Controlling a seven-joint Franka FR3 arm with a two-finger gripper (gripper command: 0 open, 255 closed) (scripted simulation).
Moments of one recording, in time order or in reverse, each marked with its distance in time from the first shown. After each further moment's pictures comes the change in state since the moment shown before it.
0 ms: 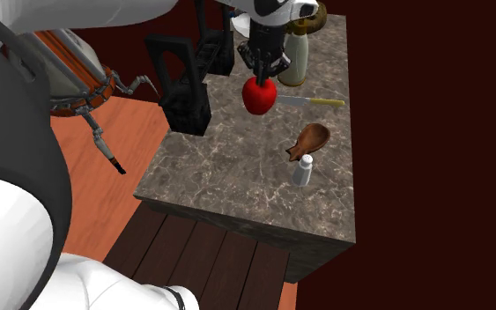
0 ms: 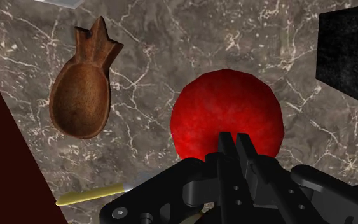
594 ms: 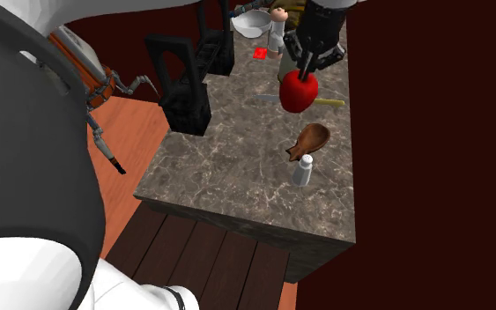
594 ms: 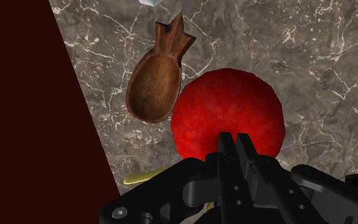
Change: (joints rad) arm -0.087 0.048 -0.102 0.177 0.007 -0.148 -0.176
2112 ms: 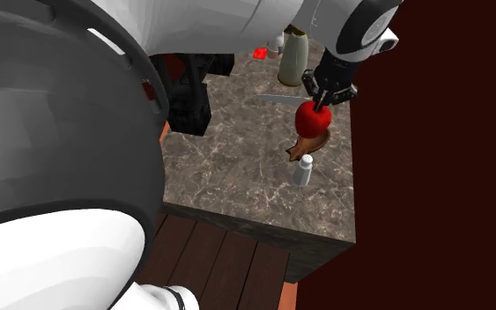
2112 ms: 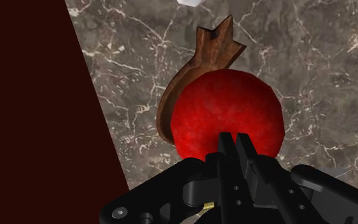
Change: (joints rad) arm -0.047 0.082 -0.048 -0.105 0.031 0.170 -0.128
